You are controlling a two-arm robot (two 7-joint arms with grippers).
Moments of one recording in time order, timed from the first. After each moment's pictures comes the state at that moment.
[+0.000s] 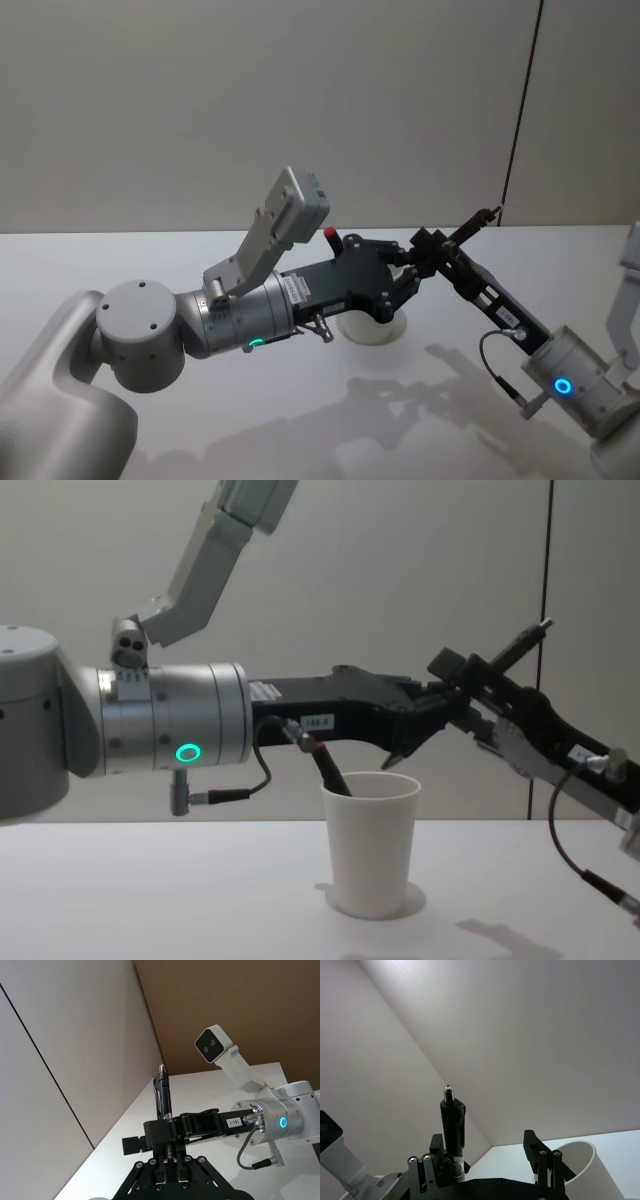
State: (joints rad) left arm -0.53 0.20 0.35 -1.28 -0.18 -0.02 -0.89; right arm 0.37 0.16 -0.26 -1.12 0.99 0.04 0.85
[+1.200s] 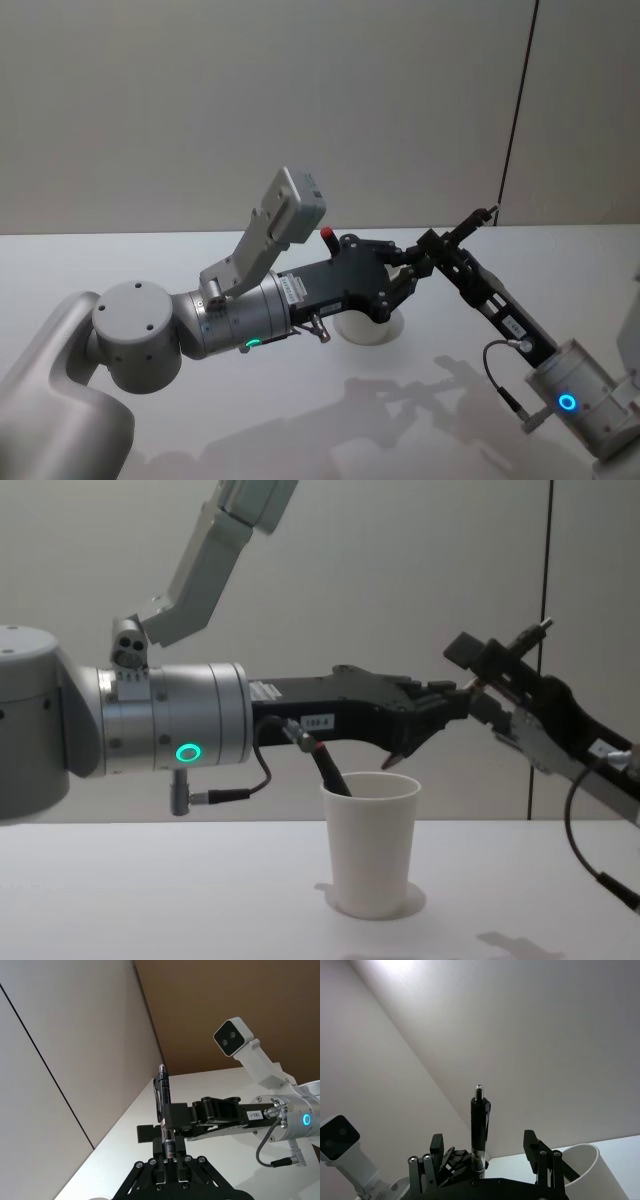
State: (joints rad) left arm -0.53 0.20 0.35 -1.28 -0.18 -0.02 -0.89; right arm 0.27 0.19 -0.27 -1.26 1.05 -0.02 0.77
